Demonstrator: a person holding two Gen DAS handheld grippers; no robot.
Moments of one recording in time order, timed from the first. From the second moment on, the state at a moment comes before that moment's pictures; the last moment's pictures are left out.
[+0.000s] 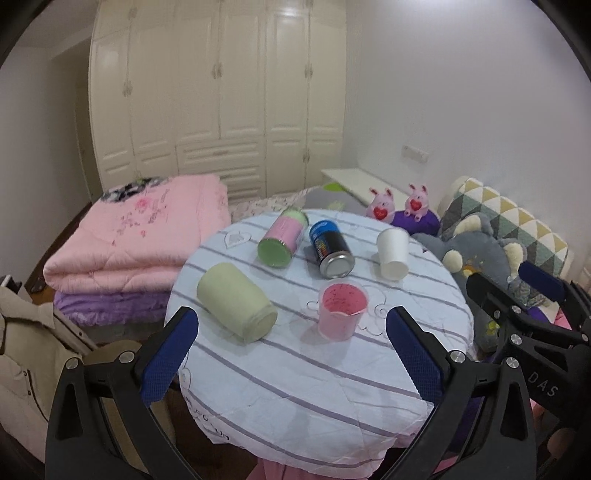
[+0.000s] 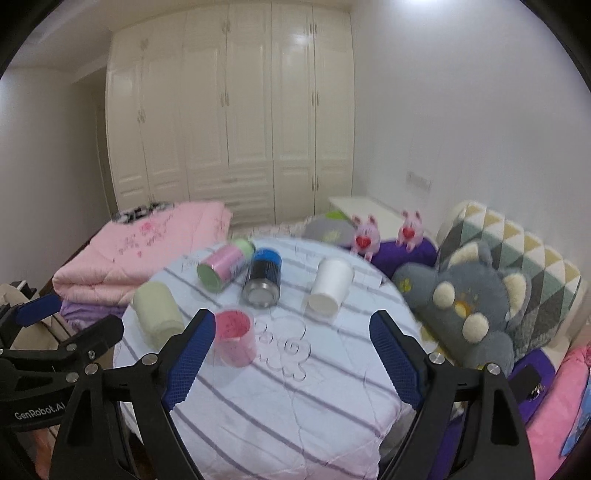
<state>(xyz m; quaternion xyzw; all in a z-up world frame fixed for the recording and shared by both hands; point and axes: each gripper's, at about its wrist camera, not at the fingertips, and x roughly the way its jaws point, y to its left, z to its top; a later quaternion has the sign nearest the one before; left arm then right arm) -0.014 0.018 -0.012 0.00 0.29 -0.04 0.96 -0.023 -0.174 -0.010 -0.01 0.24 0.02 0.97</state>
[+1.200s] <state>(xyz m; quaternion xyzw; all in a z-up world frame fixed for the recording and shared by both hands) -0.023 -0.004 -0.004 0.01 0.24 -0.03 0.97 -0.038 -0.195 -0.008 0.00 0.19 0.04 0.98</state>
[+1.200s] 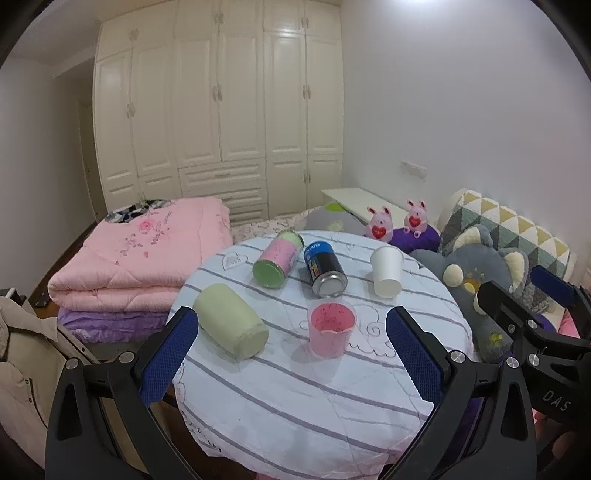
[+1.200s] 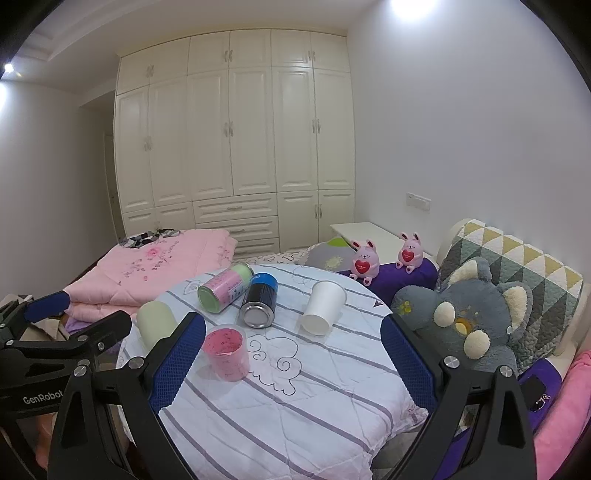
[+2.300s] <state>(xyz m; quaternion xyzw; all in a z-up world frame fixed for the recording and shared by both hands) -0.013 -0.005 -0.014 0.01 0.24 -0.02 0.97 -0.033 -0.198 -0.014 0.01 0.20 0.04 0.98</state>
